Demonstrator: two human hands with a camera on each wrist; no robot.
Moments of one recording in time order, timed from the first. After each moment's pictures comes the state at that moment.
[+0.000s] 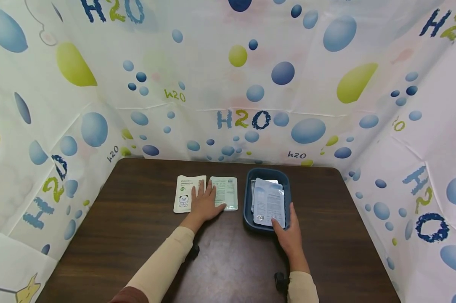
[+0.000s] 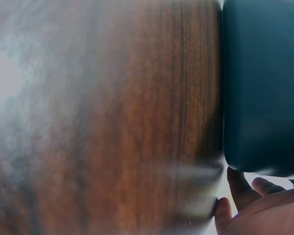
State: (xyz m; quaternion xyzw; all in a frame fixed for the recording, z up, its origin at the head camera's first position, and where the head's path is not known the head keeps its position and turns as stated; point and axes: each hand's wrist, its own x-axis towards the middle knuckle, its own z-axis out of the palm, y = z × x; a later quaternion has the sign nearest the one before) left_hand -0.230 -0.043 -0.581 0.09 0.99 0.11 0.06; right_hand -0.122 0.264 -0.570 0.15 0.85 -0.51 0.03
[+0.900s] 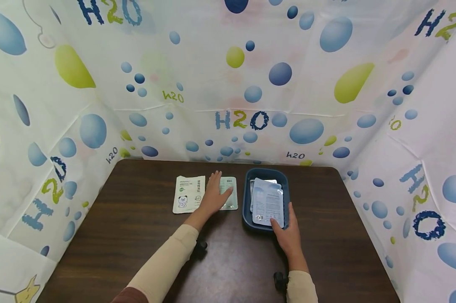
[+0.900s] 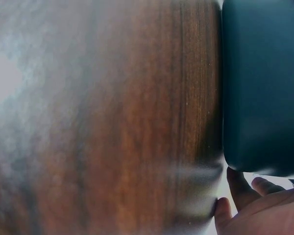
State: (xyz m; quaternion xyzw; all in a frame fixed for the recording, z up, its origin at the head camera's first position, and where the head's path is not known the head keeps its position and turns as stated) left_hand -0.234 -0.012 -0.541 0.09 0.89 0.45 0.01; right_hand -0.120 0.265 -0.568 0.15 0.84 -0.52 0.04
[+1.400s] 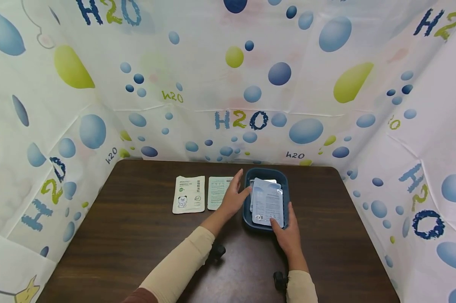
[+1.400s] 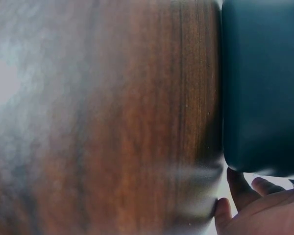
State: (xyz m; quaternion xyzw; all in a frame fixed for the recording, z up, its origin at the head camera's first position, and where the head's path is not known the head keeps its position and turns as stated) left_hand -0.215 0.053 -0.509 0.10 0.75 0.65 0.07; right_hand -0.122 0.265 -0.570 0.14 0.85 -0.51 0.03
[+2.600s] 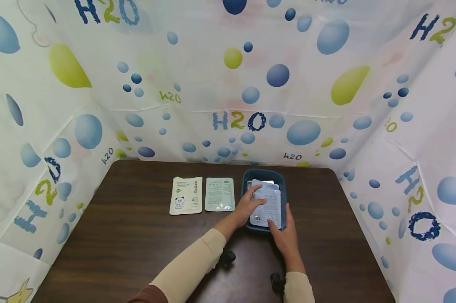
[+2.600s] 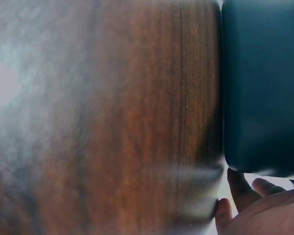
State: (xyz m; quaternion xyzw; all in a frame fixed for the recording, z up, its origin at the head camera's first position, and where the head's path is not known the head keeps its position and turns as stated) left_hand -0.206 0.097 -0.529 0.07 0.68 0.71 0.19; right_hand -0.123 0.262 -0.572 0.14 0.85 -0.51 0.01
